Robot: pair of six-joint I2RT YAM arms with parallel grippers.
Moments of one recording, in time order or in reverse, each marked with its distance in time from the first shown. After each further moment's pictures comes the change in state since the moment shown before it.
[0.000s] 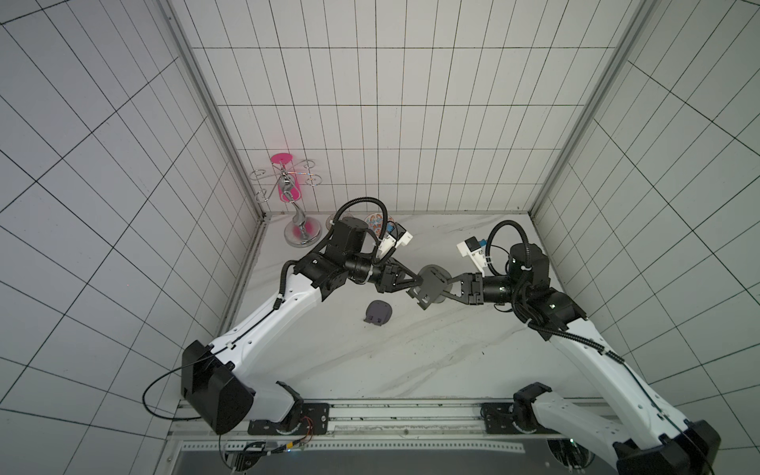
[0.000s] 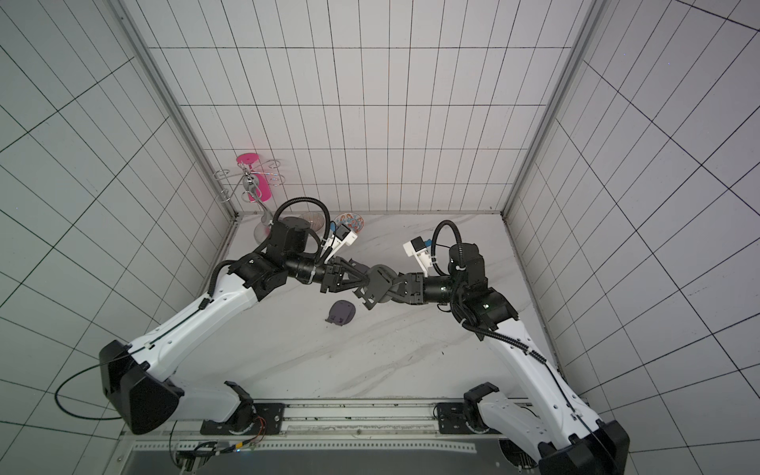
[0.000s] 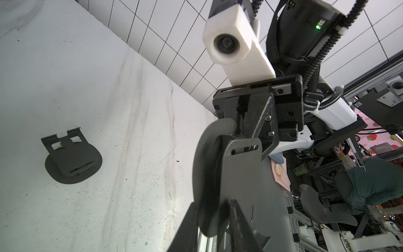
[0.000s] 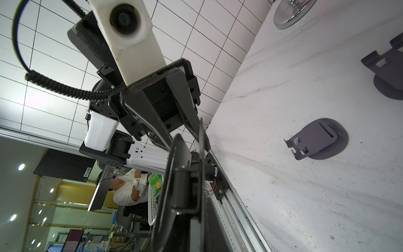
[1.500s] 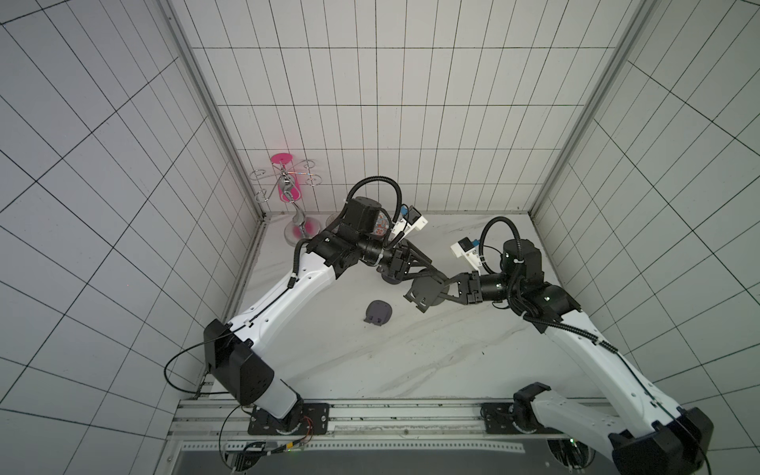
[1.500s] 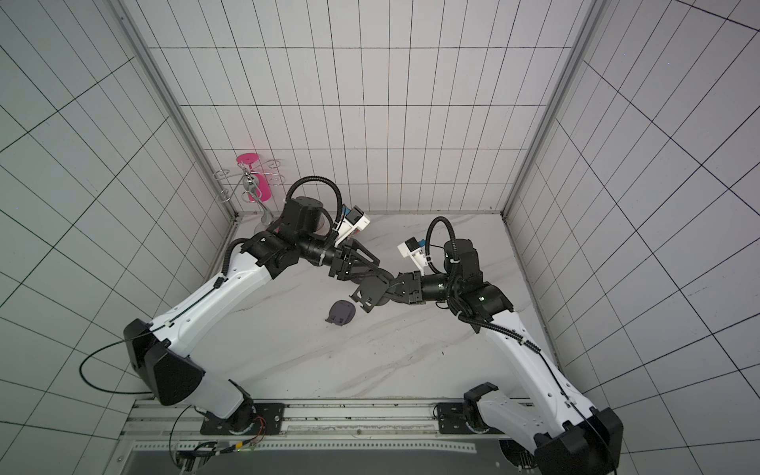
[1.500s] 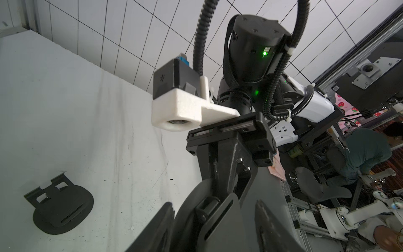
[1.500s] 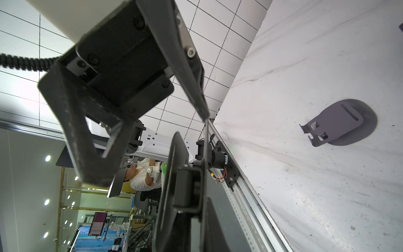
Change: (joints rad) left arm -0.032 0.176 0.282 -0.138 0.073 0.166; right arm -0.002 0.051 0.037 -0.056 -0.100 -0.010
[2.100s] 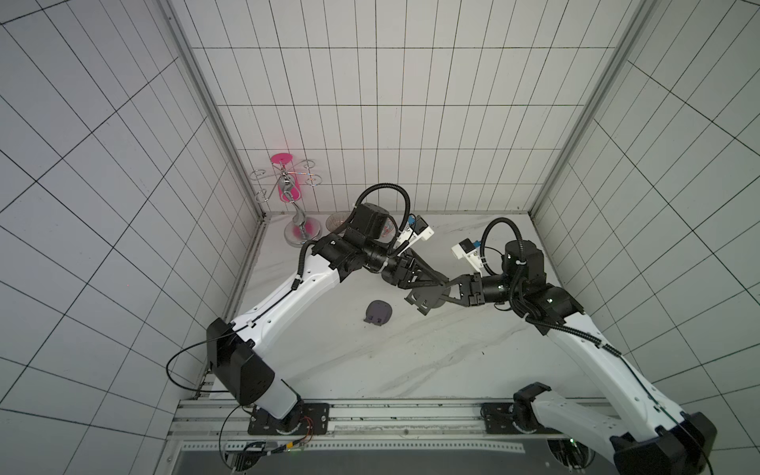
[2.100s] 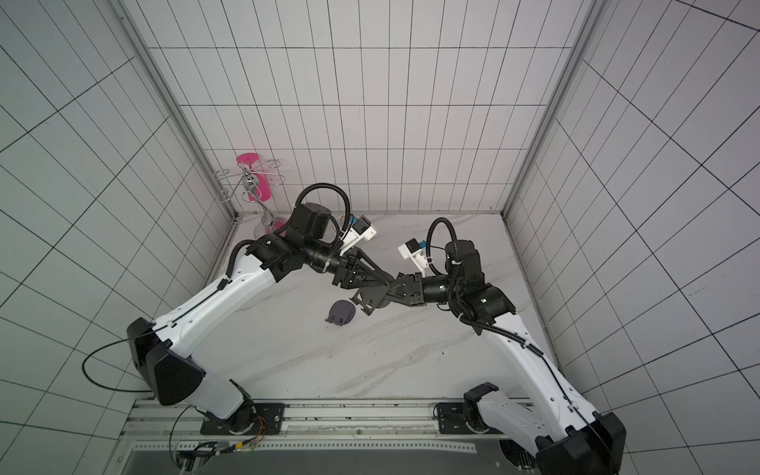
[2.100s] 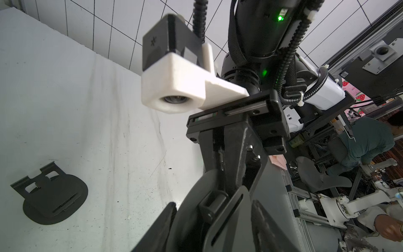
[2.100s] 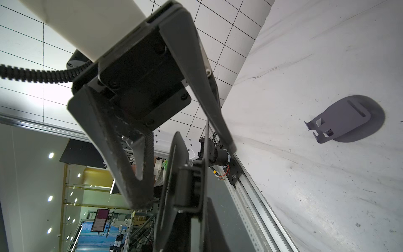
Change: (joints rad) left arm -0.035 0.000 -0.006 -0.075 -0.028 0.053; right arm 0.000 -0.020 0.001 -0.015 -0.009 0.000
